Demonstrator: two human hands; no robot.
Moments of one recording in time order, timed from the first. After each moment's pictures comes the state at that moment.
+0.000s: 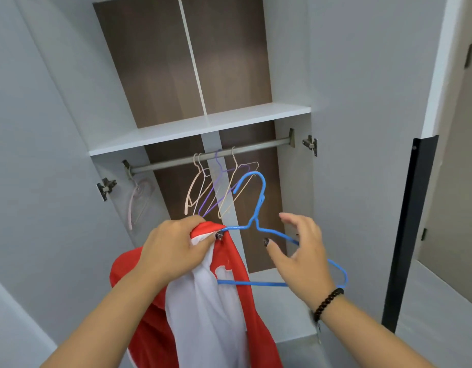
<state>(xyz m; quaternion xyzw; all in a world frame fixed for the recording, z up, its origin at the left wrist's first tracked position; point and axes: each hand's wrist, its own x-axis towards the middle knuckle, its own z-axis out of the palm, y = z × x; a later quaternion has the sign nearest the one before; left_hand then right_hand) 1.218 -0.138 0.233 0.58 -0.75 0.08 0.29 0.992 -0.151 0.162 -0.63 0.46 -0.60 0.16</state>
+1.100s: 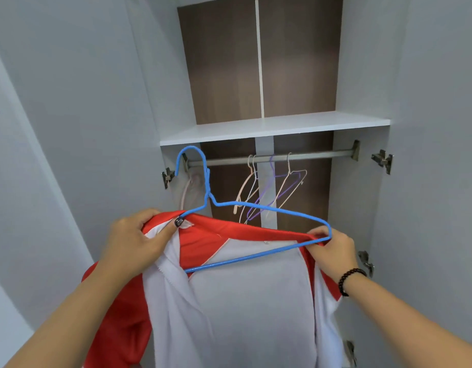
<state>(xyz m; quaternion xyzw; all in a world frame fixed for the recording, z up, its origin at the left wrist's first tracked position) 1.361 -0.086 0.247 0.65 -0.60 0.10 0.47 1.043 -0.249 0.144 -0.64 0.52 -0.52 0.22</state>
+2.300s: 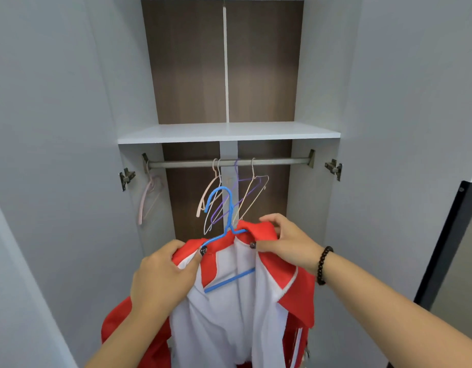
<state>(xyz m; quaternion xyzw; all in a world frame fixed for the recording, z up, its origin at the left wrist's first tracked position) 1.284 -0.120 0.175 0.69 -0.54 -0.01 0.47 1.049 -0.203 0.219 -0.71 0.47 -0.34 0.40</state>
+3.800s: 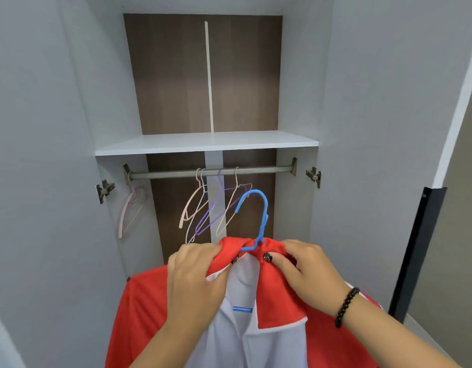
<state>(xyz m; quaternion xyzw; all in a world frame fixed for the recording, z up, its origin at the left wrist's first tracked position) 1.192 -0.137 0.179 0.50 -0.64 0.20 0.56 0.982 -0.163 0.213 -0.81 0.43 -0.38 0.08</state>
